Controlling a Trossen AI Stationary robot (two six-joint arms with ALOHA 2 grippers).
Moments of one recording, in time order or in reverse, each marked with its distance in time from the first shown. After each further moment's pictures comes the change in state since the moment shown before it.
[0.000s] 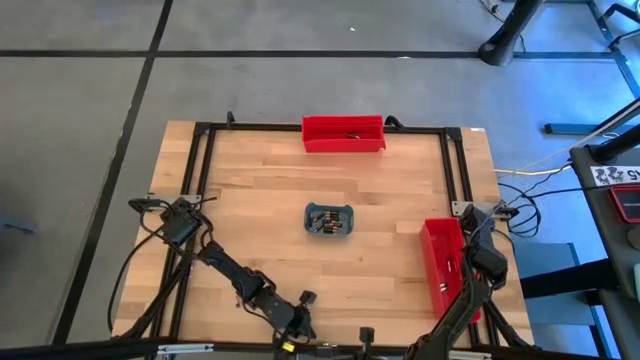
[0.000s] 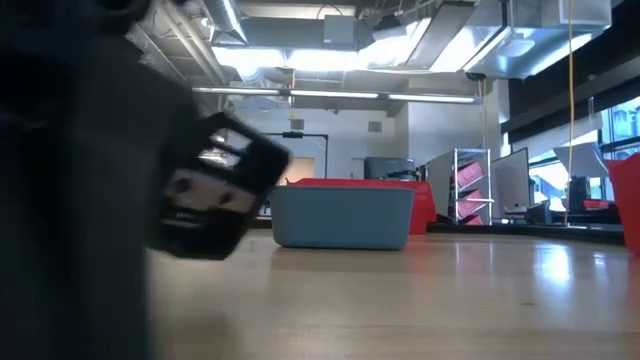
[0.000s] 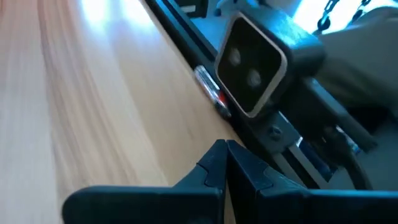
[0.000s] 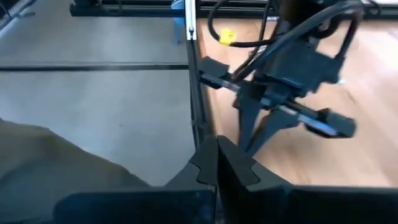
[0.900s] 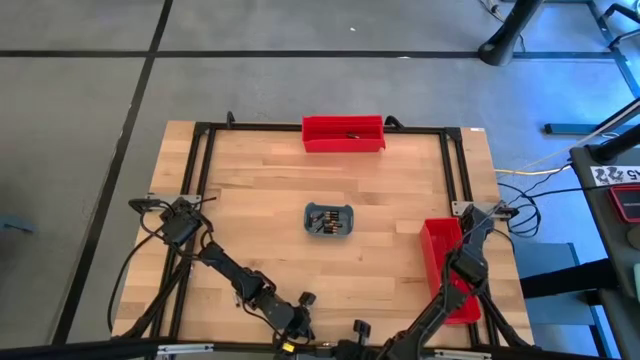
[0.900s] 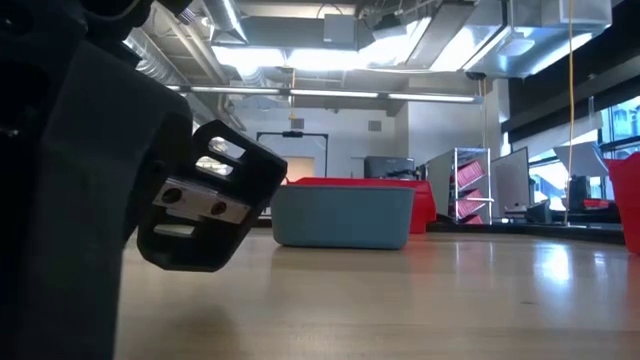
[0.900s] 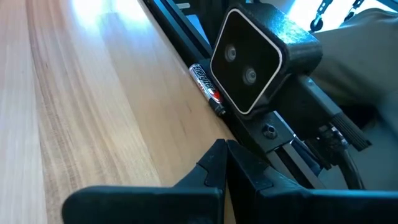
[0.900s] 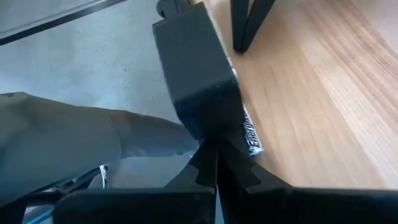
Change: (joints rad) left arm -0.008 0.004 0.002 -0.010 0.030 -0.025; right arm -0.098 0.148 0.007 -0.154 -0.297 0.419
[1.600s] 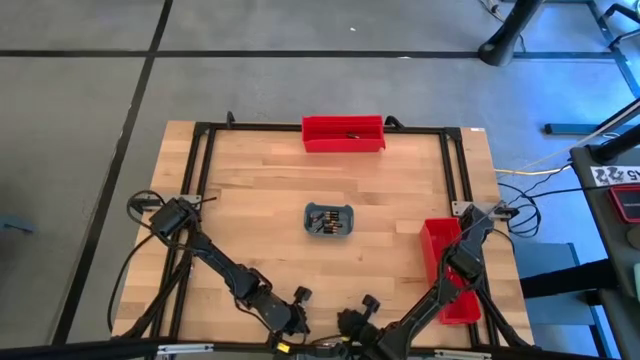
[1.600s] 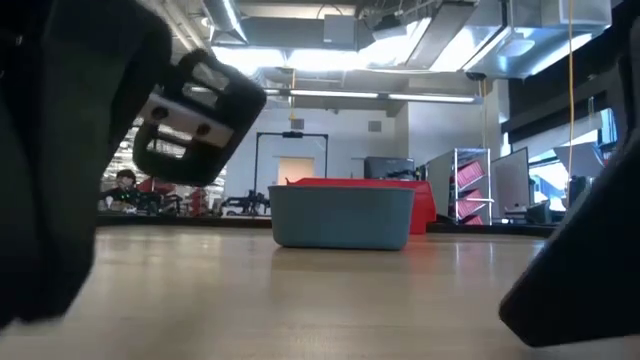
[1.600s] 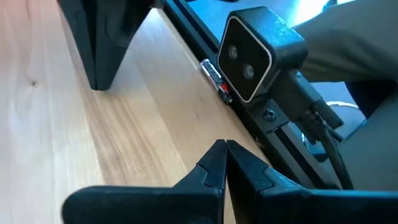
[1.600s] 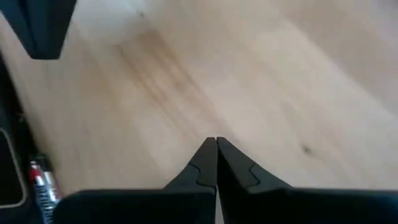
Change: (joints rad) left arm -0.006 -0.128 -0.001 -0.224 -0.057 0.067; right arm -0.039 -0.017 -0.008 -0.350 0.149 0.269
